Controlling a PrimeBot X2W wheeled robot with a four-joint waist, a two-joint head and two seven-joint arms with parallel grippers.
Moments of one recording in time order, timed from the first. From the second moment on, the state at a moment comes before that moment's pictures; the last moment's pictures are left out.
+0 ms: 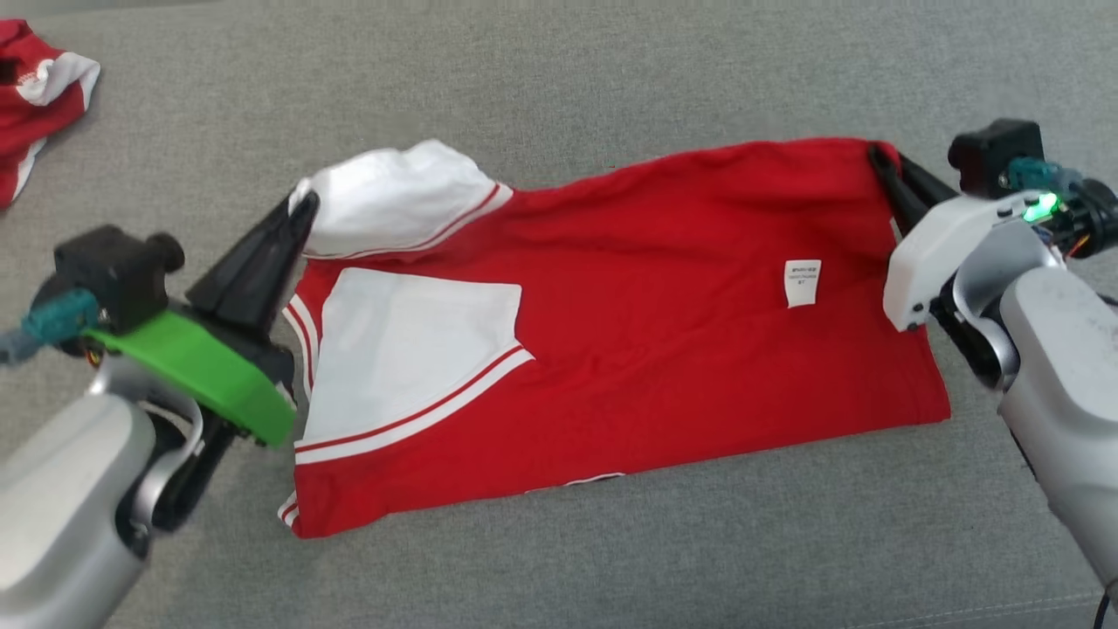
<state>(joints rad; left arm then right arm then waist) -0.68 0.72 -0.81 0.09 -0.95 -0.04 -0.16 -0.78 -0.38 0.42 0.60 0.43 0.13 0.01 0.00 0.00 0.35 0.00</state>
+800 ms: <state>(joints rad) -0.27 0.60 -0.77 0.14 -1.04 0.00 -0.26 -0.38 -0.29 0.18 0.40 0.32 0.13 0.01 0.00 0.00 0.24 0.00</state>
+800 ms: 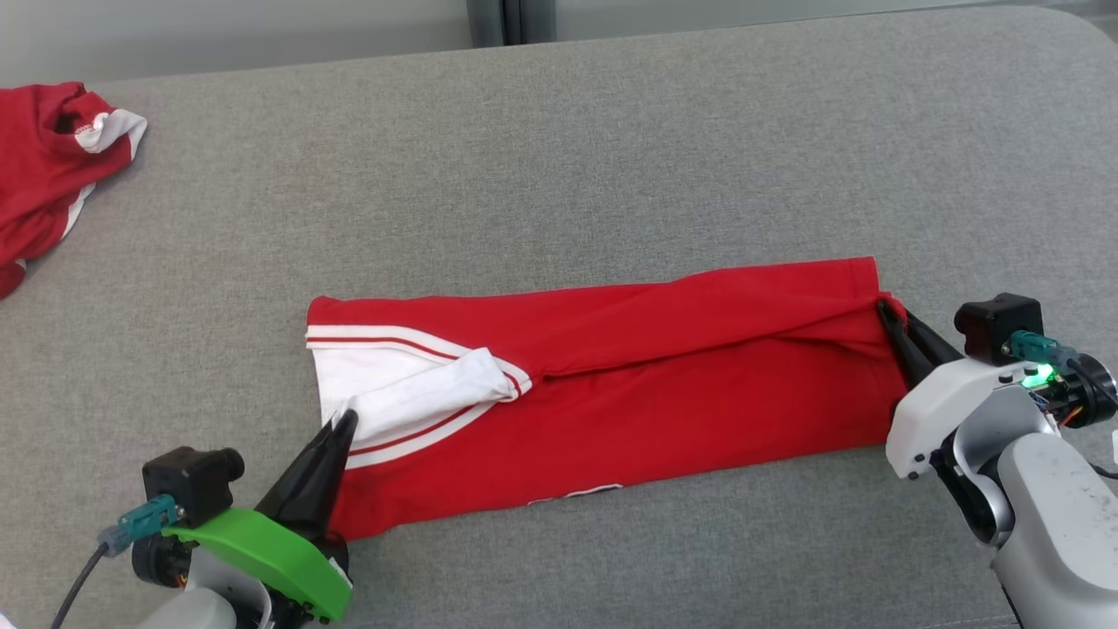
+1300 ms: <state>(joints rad) -0.07 0.44 -0.47 0.13 -0.87 -0.02 -0.26 -0.25 -0.20 -0.01 0.39 0.27 0.13 -0.06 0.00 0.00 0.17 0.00</state>
